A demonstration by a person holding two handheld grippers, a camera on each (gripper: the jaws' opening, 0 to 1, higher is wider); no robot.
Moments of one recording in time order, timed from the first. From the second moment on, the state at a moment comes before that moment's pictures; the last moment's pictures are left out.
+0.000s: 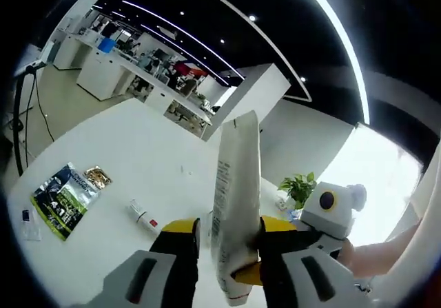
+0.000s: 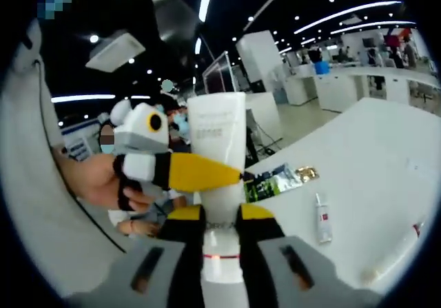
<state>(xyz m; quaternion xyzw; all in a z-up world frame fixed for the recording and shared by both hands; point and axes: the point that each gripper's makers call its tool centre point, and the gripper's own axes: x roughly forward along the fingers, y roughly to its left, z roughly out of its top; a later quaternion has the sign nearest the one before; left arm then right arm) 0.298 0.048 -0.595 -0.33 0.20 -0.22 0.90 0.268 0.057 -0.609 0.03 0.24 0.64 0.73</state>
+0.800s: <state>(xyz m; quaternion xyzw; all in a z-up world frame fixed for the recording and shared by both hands) 0.284 0.082 -0.642 -0.21 0.21 -0.25 0.92 0.258 0.096 -0.653 -0.05 0.28 0.63 0.73</state>
